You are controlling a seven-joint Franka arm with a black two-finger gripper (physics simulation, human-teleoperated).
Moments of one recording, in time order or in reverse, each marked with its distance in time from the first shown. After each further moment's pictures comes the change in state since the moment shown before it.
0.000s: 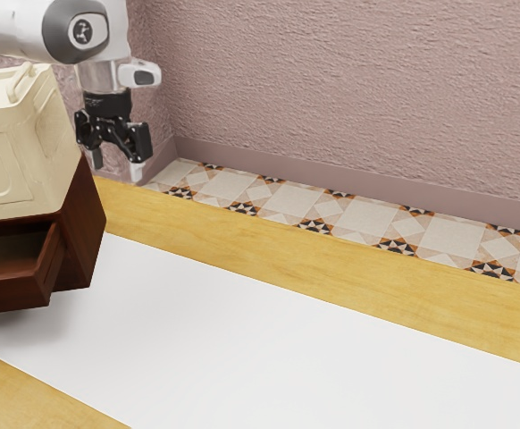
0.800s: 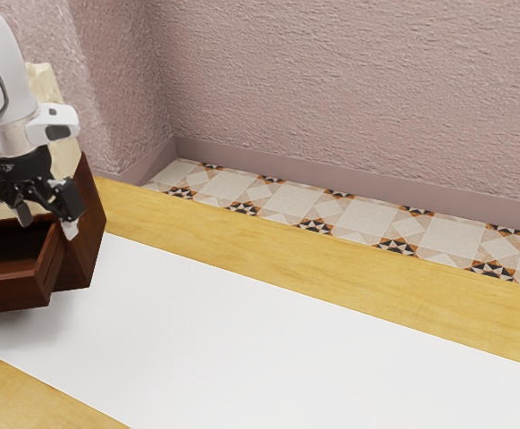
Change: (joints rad) arm 0.033 -0.590 0.041 -0.631 -0.130 0.247 0.040
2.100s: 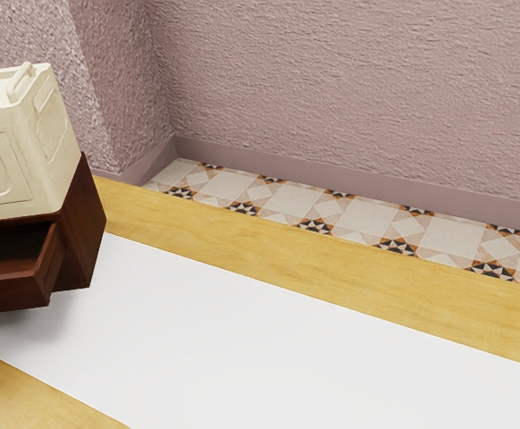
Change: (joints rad) arm 0.153 -0.063 0.484 -0.419 0.287 0.364 0.274
